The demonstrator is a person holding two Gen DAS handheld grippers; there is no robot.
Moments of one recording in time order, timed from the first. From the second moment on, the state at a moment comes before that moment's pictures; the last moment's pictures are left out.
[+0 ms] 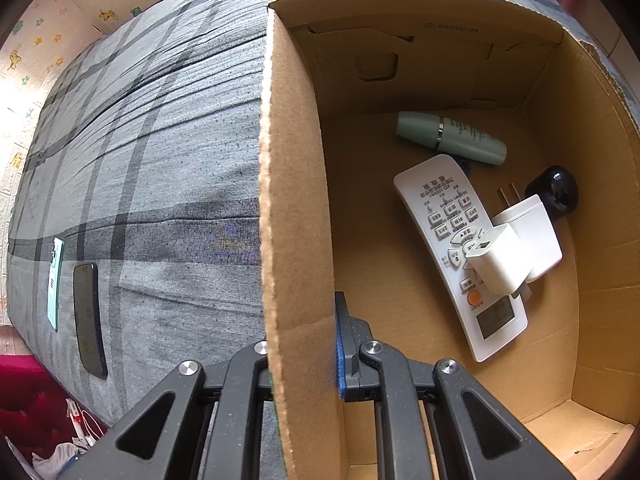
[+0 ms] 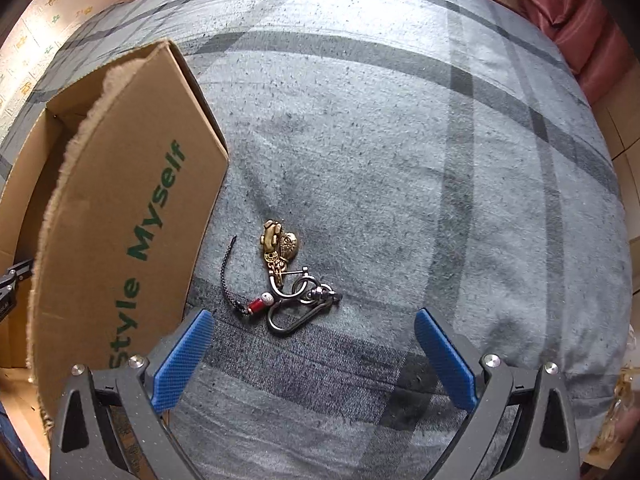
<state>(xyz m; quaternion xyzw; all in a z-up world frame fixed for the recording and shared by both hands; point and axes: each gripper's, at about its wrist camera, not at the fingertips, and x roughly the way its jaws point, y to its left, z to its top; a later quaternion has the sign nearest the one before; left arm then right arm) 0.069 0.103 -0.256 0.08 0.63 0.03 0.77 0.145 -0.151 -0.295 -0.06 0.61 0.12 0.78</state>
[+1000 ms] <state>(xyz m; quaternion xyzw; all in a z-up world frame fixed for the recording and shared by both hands) 0.071 0.105 -0.259 0.08 0.63 0.03 0.77 0.180 -0.137 -0.346 -0.08 0.63 0.12 0.76</state>
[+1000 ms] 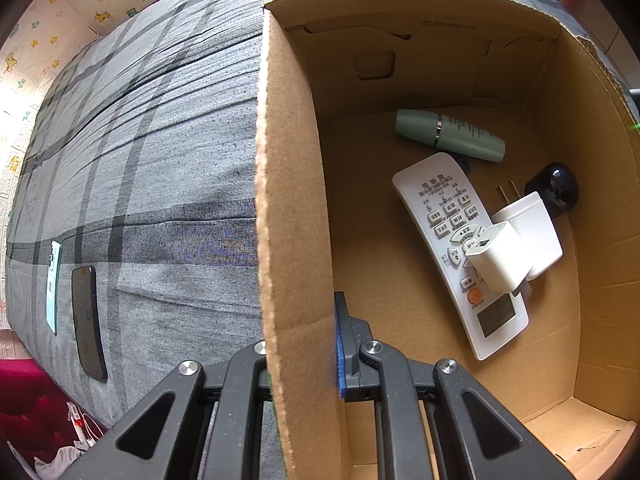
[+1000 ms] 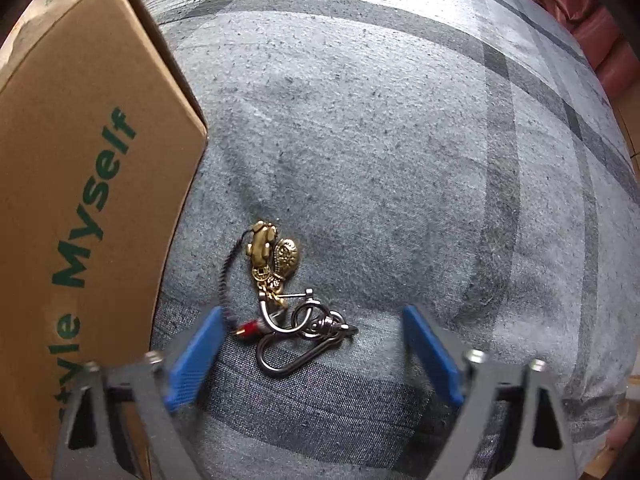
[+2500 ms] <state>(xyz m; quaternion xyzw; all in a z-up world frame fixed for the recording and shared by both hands) 0.070 0.103 -0.256 0.08 0.63 0.02 0.78 0.140 -0.138 -0.210 -0.04 0.59 0.08 0.80</state>
